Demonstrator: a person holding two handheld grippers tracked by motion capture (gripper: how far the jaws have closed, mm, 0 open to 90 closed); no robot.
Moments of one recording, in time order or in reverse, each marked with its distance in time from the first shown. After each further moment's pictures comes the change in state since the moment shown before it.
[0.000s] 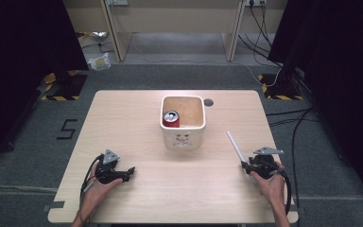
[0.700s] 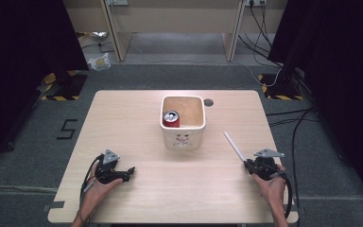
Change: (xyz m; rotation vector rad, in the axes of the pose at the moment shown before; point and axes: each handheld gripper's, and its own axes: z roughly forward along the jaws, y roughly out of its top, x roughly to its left) left arm 0.000 0.000 0.000 0.000 0.000 0.000; right arm 0.002 -0.006 -0.003 -0.032 -0.017 -0.009
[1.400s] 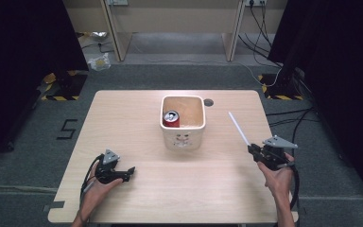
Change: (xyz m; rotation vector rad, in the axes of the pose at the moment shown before) left arm 0.000 0.000 0.000 0.000 0.000 0.000; right arm -0.003 0.045 -0.041 -0.182 -0.001 0.004
